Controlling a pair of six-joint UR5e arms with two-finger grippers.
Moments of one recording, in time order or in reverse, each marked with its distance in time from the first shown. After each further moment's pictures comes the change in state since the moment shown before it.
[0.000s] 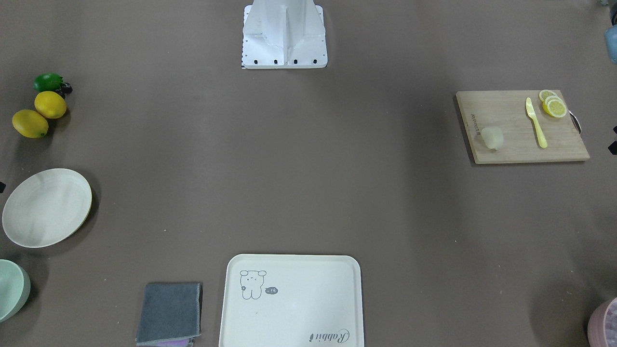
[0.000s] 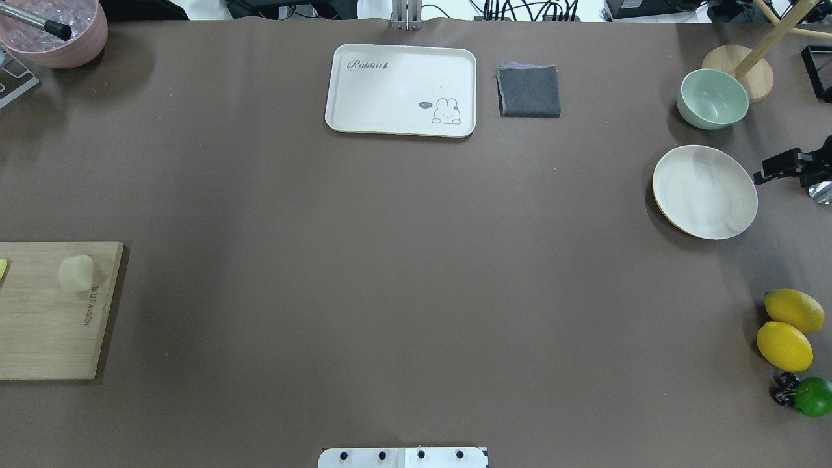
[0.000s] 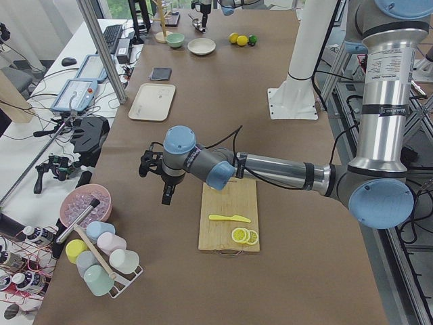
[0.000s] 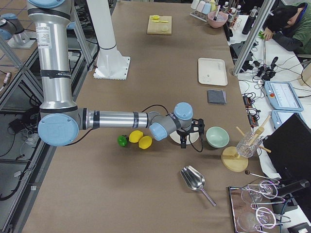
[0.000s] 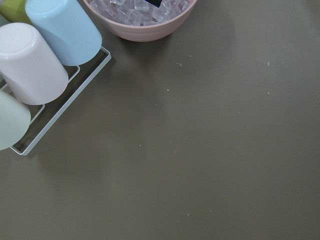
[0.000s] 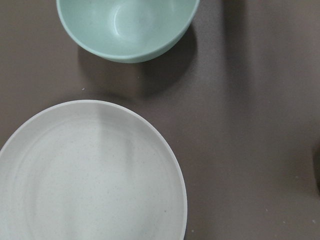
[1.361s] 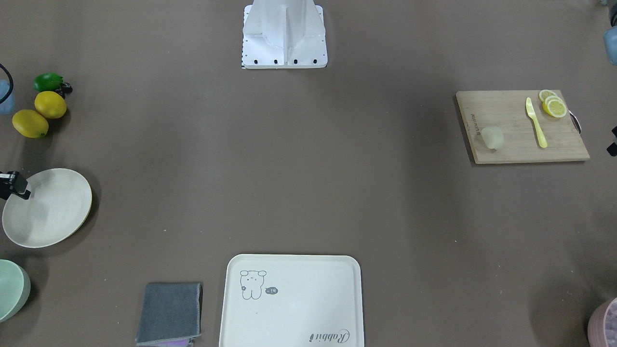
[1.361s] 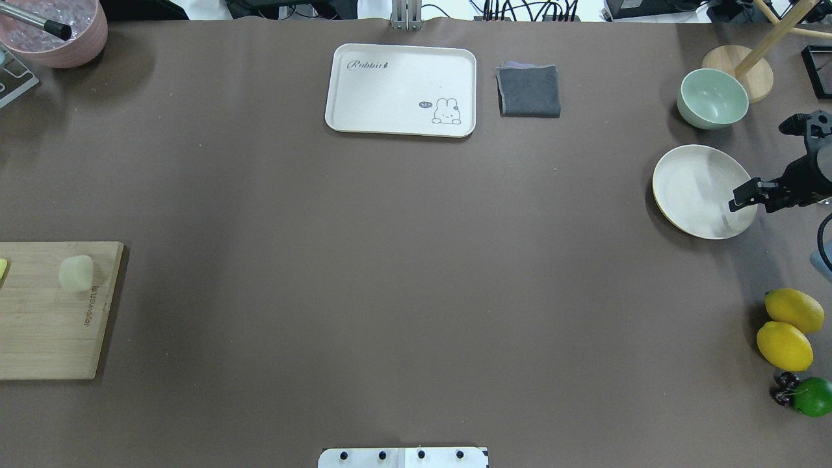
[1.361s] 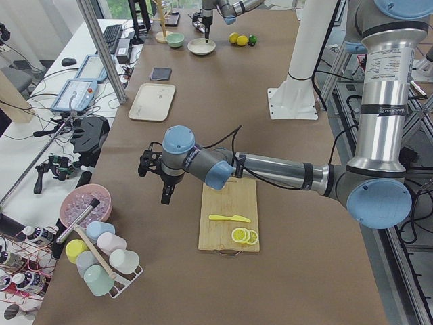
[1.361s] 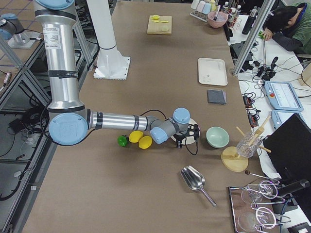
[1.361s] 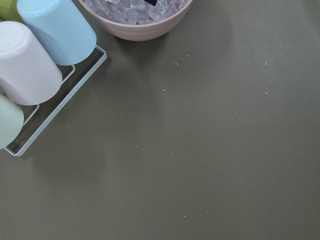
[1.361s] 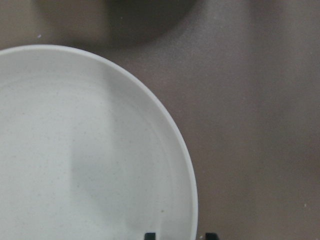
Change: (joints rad) left arm 0.002 -0.006 0.004 -0.001 0.000 -0.005; right arm -0.092 0.008 -0.076 0.031 -0.056 0.036
